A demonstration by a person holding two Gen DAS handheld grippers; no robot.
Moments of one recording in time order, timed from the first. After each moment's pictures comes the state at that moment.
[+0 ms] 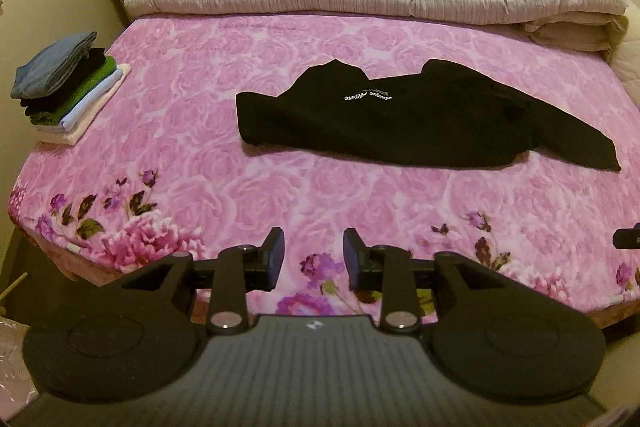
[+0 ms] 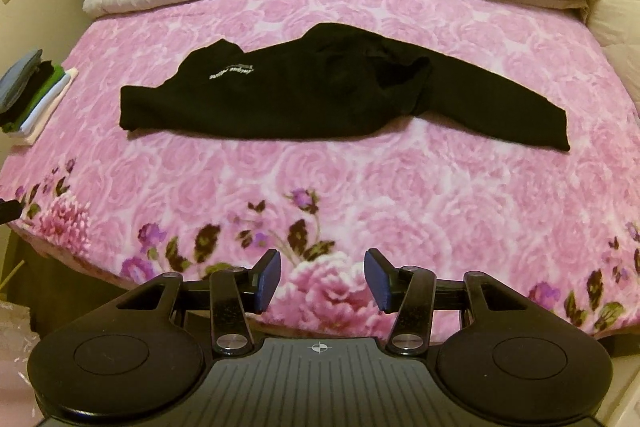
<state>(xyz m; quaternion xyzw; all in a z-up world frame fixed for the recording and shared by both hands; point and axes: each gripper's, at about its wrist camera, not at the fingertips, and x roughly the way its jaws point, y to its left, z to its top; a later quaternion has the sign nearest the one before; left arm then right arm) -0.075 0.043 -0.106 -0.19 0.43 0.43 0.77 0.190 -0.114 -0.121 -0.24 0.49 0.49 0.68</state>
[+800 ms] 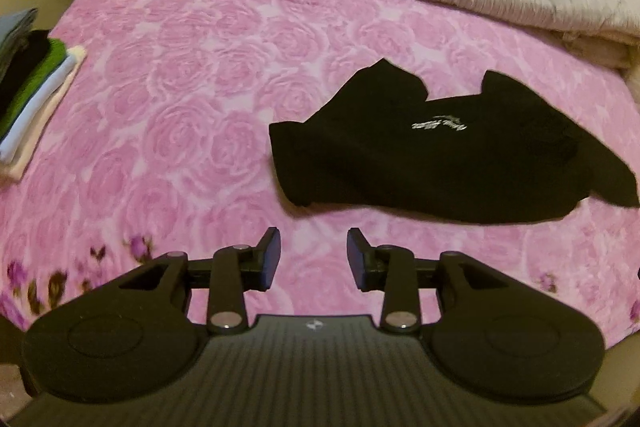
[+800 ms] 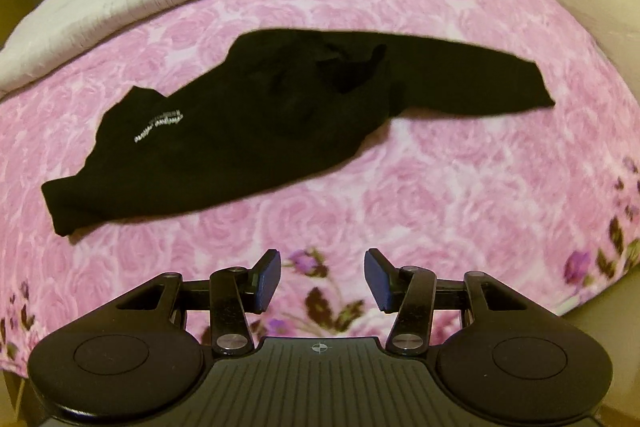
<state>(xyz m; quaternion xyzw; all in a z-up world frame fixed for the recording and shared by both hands) -0.078 0.324 -0.176 -0.25 0.49 0.34 0.77 0.195 0.016 -0.173 -0.18 0.56 0.34 0.74</state>
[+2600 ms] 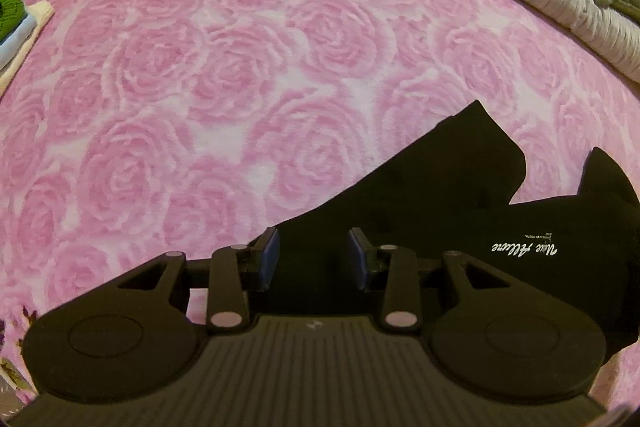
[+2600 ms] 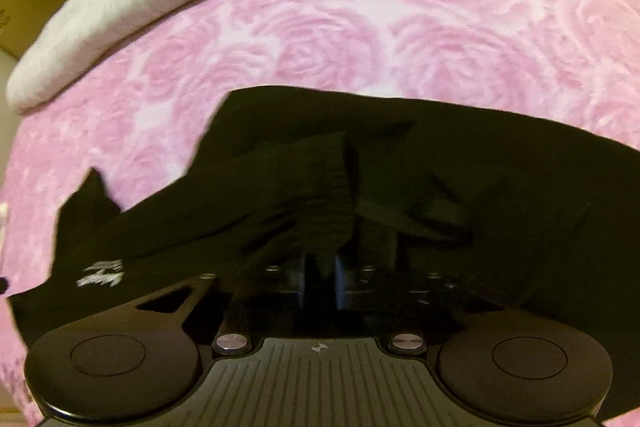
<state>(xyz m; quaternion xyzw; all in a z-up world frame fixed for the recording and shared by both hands) 0.042 0.474 -0.288 -0.33 0.51 0.40 0.69 0.408 0.229 -0.355 -0.14 0.56 0.51 0.64</state>
